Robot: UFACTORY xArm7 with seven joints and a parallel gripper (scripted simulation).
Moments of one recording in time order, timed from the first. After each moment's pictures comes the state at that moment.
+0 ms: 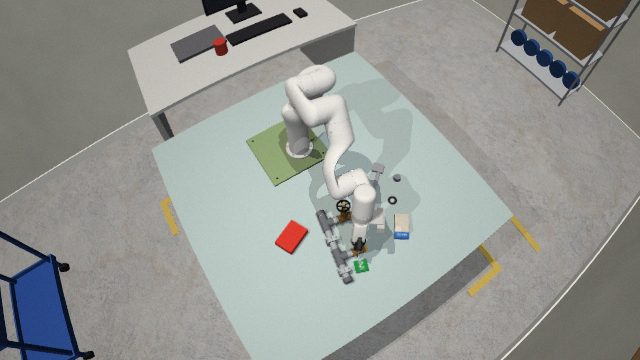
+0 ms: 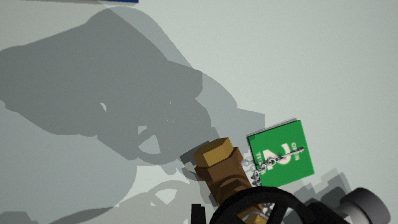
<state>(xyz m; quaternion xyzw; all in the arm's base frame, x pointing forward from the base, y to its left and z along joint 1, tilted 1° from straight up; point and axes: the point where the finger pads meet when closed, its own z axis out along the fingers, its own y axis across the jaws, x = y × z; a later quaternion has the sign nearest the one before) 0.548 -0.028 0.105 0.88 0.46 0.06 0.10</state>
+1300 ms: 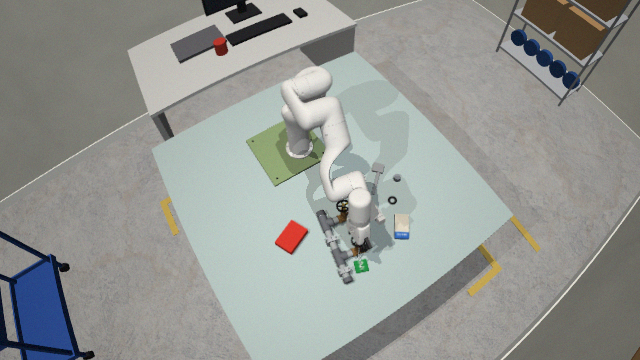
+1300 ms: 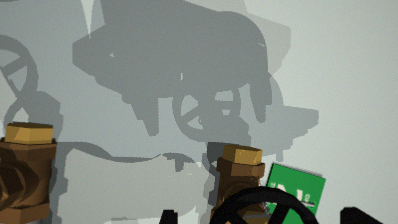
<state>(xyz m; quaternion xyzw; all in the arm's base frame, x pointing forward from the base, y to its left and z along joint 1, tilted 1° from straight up) 0.548 -0.028 0.105 0.71 0.70 0.05 0.07</state>
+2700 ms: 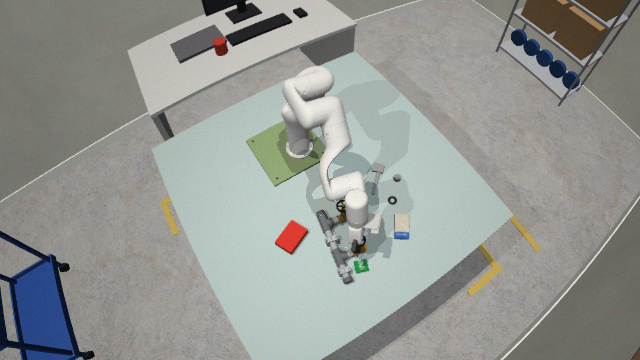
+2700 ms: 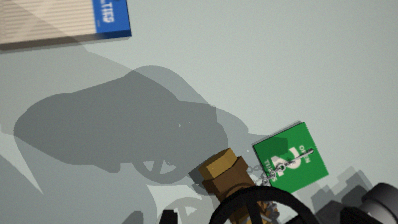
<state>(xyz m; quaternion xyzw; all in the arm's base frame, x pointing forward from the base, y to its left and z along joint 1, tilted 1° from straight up) 0.549 -0.028 0.105 0.91 0.40 0.08 0.03</state>
